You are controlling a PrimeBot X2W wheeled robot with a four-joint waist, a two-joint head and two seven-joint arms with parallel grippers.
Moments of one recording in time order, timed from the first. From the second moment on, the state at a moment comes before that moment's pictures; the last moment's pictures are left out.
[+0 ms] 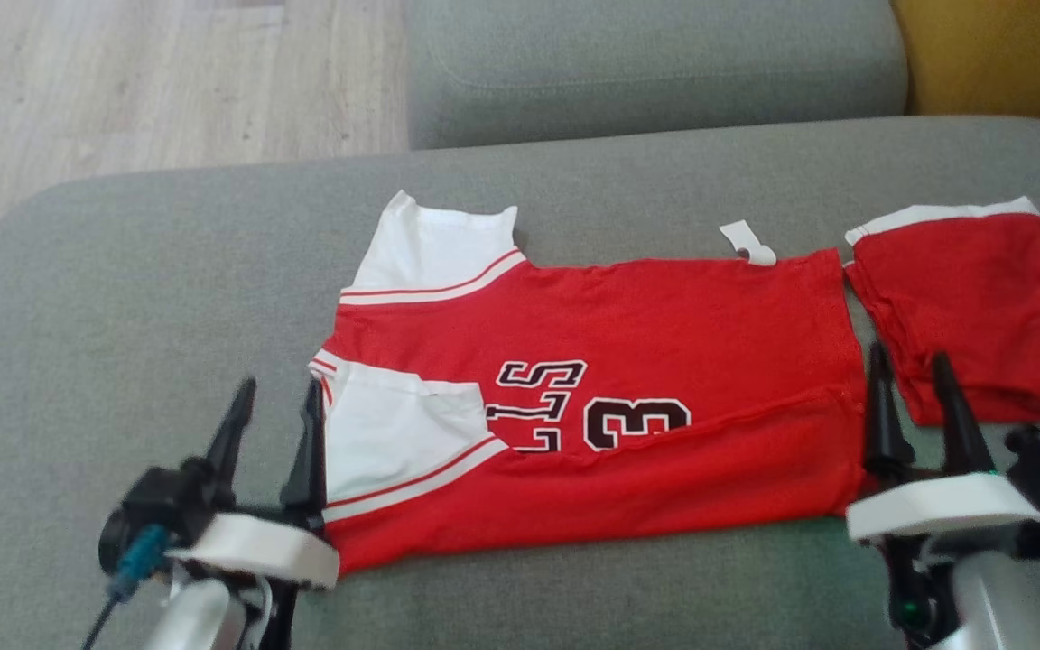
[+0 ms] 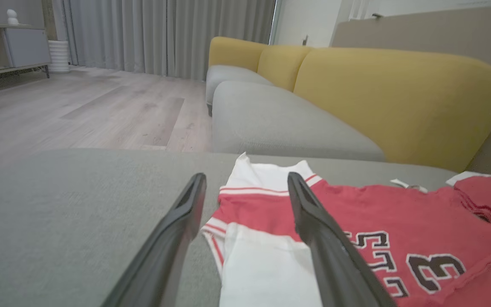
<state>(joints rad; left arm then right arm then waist) -0.16 0.24 -0.39 0.36 -0.50 0.02 -0.23 -0.09 -0.04 -0.05 0.34 0.36 0.13 -0.21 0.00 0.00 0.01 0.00</state>
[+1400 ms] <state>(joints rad) -0.98 0.60 -0.82 0.65 -0.64 -0.13 0.22 -0.26 -0.04 0.13 0.06 0.39 0.13 -0.25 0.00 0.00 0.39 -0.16</state>
